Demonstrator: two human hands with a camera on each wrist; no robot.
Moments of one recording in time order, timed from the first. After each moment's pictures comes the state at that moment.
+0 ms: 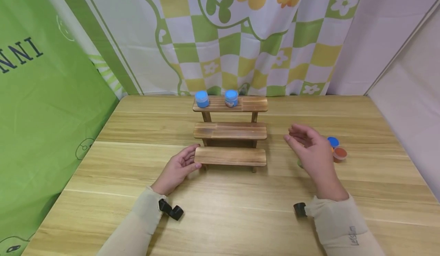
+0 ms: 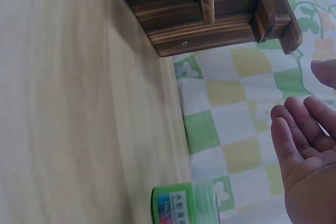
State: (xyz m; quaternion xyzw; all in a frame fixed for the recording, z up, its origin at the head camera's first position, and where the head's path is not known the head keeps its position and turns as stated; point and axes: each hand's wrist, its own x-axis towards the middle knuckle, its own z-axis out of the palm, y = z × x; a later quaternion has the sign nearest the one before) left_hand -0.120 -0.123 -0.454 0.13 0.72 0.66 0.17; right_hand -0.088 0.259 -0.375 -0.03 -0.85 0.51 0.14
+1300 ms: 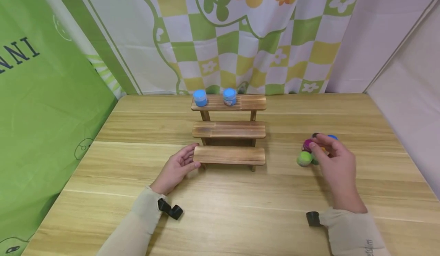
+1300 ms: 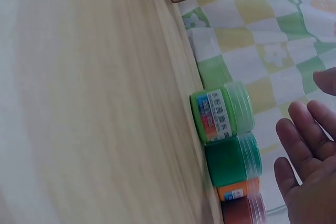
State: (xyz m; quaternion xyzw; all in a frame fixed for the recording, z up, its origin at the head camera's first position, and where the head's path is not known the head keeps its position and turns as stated) left_hand -0.118 -0.122 -0.450 0.12 0.72 0.66 0.17; right_hand -0.064 0.303 -0.402 -0.14 -0.82 0.53 0.16
